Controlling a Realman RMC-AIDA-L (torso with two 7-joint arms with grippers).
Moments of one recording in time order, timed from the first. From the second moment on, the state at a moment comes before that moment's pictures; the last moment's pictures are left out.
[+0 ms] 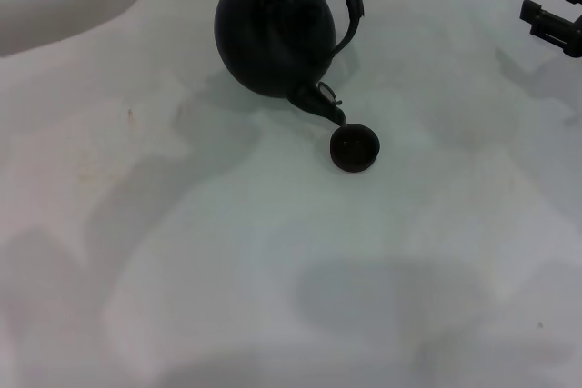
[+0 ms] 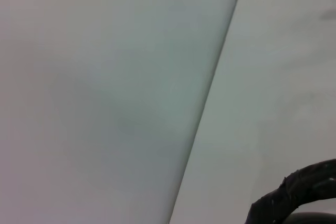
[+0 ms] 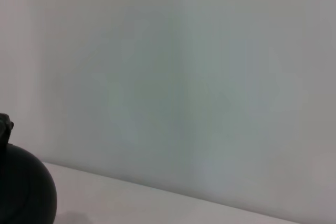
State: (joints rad) left arm -0.76 -2.08 1.84 1.20 2.83 0.79 -2.50; right arm 0.37 2.00 -0.87 -0.57 1.68 1.04 -1.97
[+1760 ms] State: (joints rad) left arm -0.83 -2.08 1.90 1.17 2.84 0.80 -2.41; right arm 0.37 2.00 -0.87 -0.56 1.67 1.02 -1.97
